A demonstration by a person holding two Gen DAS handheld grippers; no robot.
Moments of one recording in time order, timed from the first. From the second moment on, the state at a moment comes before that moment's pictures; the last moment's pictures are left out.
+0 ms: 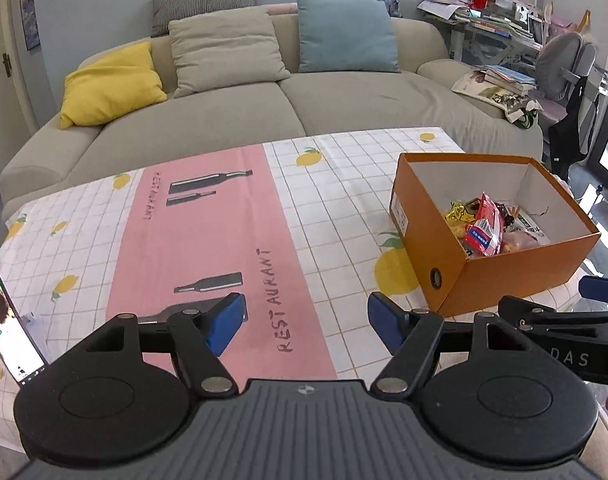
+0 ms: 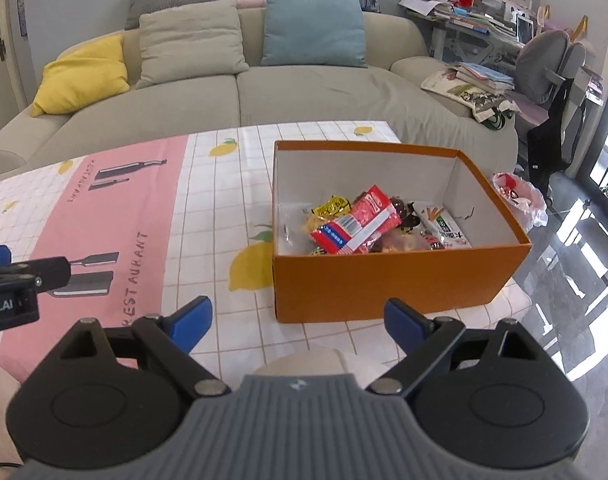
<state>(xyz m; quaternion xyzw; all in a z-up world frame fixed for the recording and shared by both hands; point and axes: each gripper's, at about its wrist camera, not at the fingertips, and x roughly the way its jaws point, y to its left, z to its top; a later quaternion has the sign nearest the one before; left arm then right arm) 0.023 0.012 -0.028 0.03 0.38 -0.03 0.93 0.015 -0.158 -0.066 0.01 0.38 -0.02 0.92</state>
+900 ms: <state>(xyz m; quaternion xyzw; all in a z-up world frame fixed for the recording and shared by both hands) 0.014 0.010 -0.018 0.02 0.38 -0.04 0.92 0.005 -0.153 -0.056 -0.01 0.37 -0.02 0.93</state>
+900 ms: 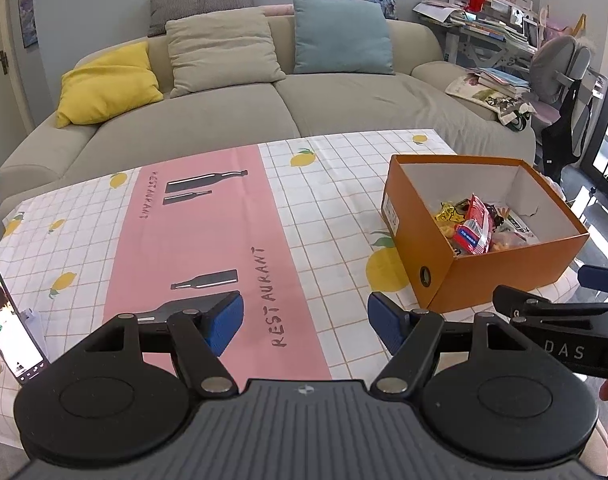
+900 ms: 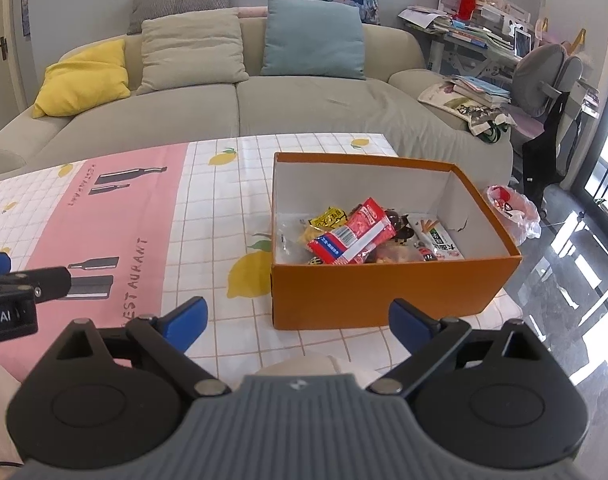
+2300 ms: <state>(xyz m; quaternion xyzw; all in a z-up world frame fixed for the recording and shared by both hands) 0.009 0.007 -0.015 0.01 0.38 -0.05 0.92 -0.001 -0.157 -0.054 0.00 0.36 -0.03 0.93</state>
